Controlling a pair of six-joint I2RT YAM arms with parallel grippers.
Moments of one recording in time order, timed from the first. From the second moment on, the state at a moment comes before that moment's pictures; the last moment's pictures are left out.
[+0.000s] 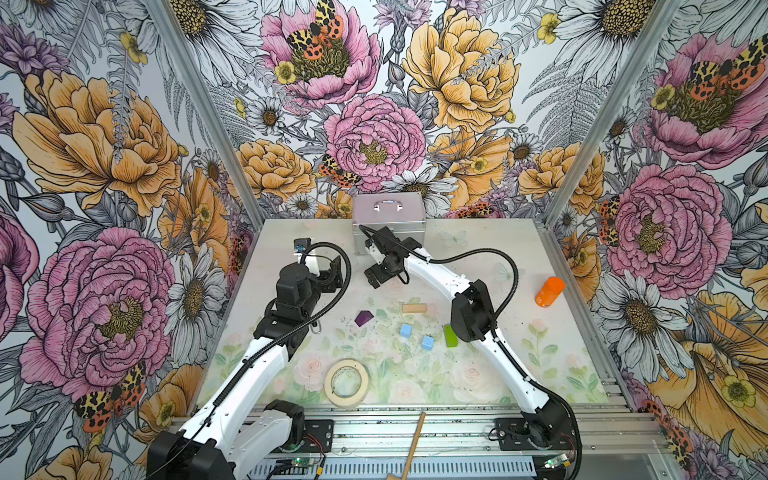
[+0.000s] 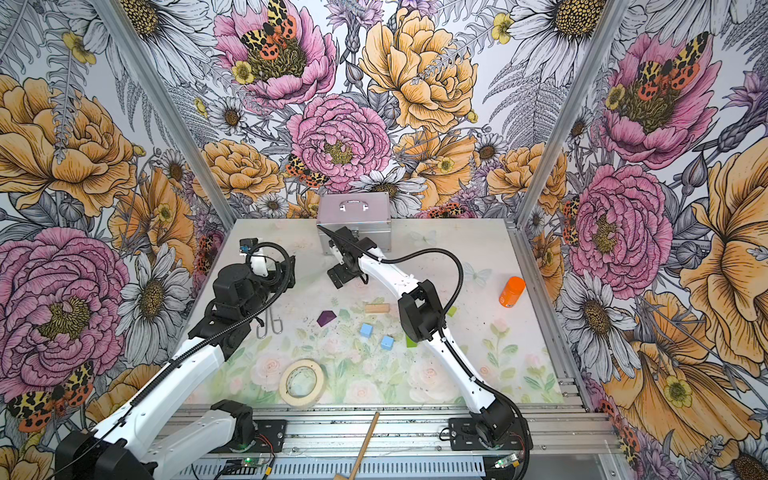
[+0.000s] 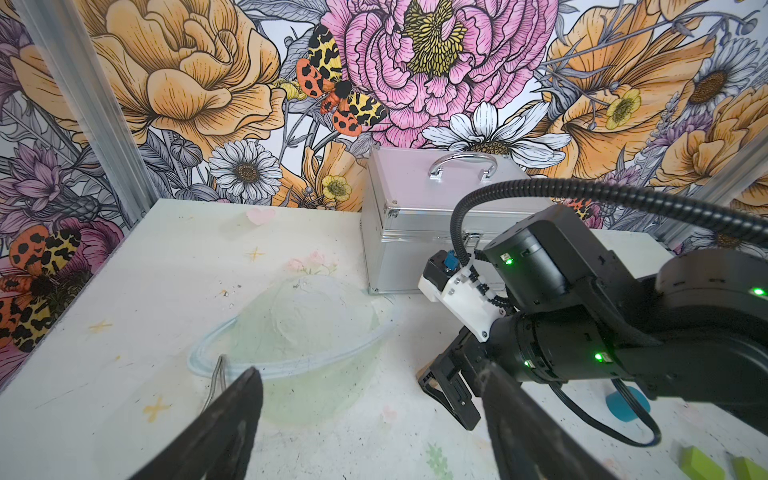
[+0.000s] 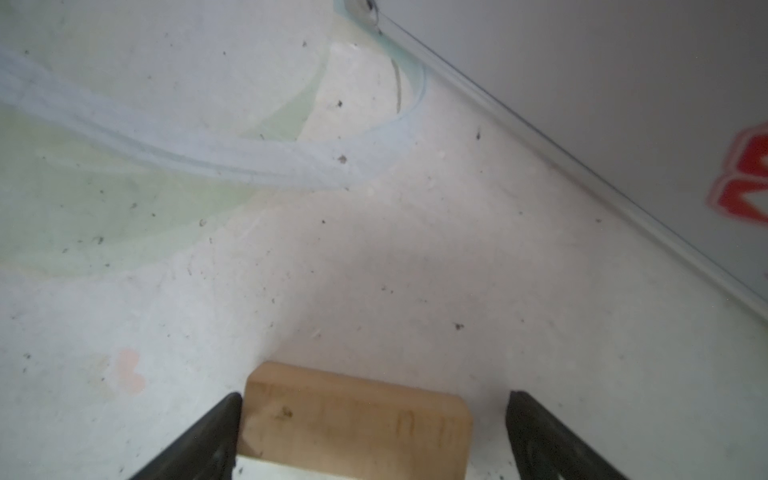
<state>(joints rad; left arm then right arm) -0.27 0.99 0.71 0.04 -0.15 -0.19 0.67 2.74 2.62 -1.00 -0.05 0.00</state>
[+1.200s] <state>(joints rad) -0.27 0.97 0.70 0.04 -0.15 -0.18 0.68 2.43 2.09 -0.93 0.05 0.32</state>
